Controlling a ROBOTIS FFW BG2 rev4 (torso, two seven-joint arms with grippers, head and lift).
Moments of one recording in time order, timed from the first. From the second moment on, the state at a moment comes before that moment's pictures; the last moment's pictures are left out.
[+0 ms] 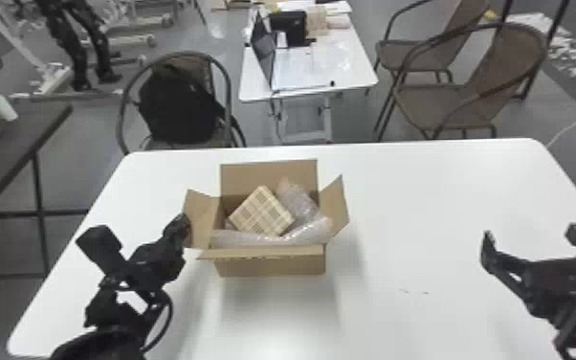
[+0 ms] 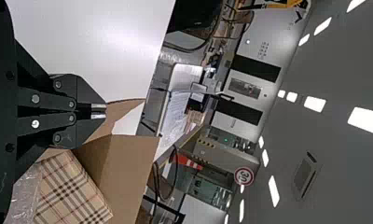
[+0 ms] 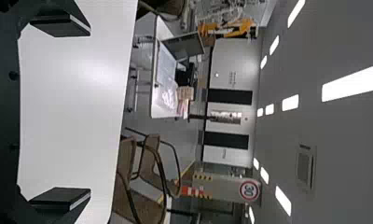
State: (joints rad) left arm 0.10 0.02 0.34 -1.52 0.31 0.08 -0.43; right arm 0.37 -0.06 -0.04 -1.94 0.03 0.02 0.11
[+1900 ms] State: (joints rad) left arm 0.10 0.01 0.35 -1.52 0.31 0.09 -0.44; right arm 0.13 -0.11 -0.24 -1.33 -0.13 -0.13 0.03
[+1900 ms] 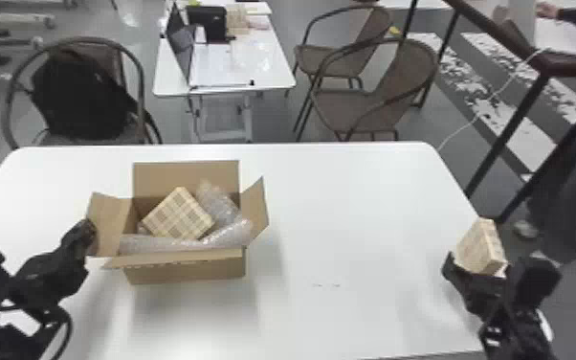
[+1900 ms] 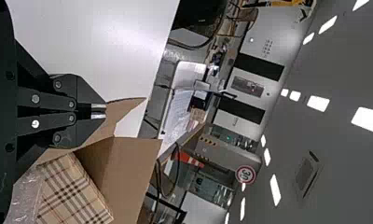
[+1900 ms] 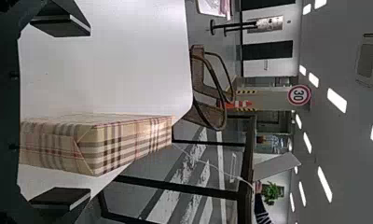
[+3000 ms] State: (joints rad) left arm 0.10 0.00 0.35 -1.52 0.30 0.09 -0.45; right arm 0.10 -0.12 -0.25 -1.31 -0.14 -0.12 0.03
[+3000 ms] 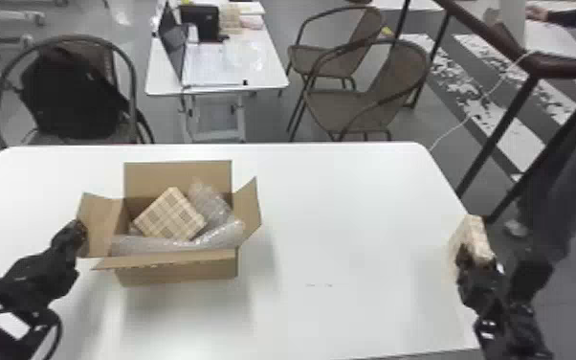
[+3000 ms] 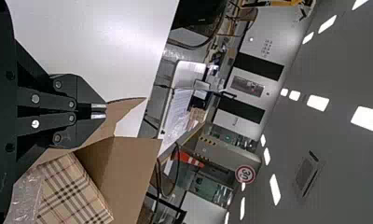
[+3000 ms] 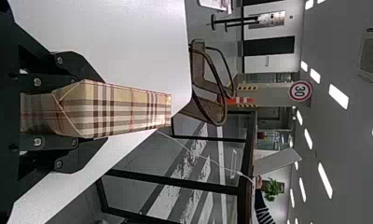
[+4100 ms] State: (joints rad) left arm 0.09 0.00 0.35 -1.51 0.28 0.09 -0.45; right arm -0.31 -0.15 0.37 -1.60 -0.36 0.42 0.49
